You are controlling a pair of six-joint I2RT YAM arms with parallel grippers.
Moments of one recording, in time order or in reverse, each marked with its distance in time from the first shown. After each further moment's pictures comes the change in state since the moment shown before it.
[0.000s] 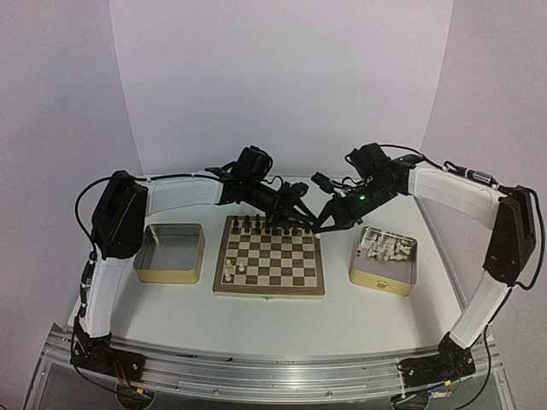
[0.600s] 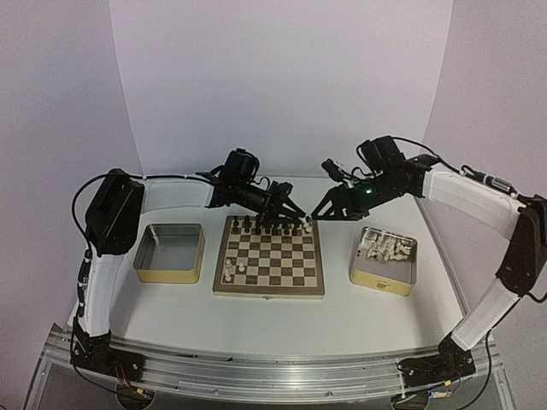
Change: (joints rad) left arm 0.060 -0.028 -0.113 0.131 -0.075 -0.115; right arm 0.001 -0.101 -0.051 0.110 0.114 0.114
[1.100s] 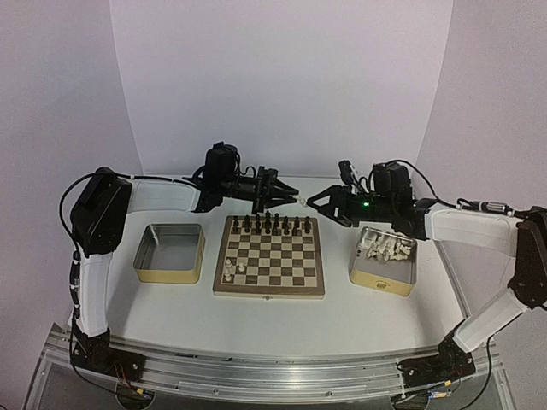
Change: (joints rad) left arm 0.045 -0.101 -0.196 0.459 -0.122 -0.414; right arm 0.024 -0.126 -0.425 0.794 0.151 0.507
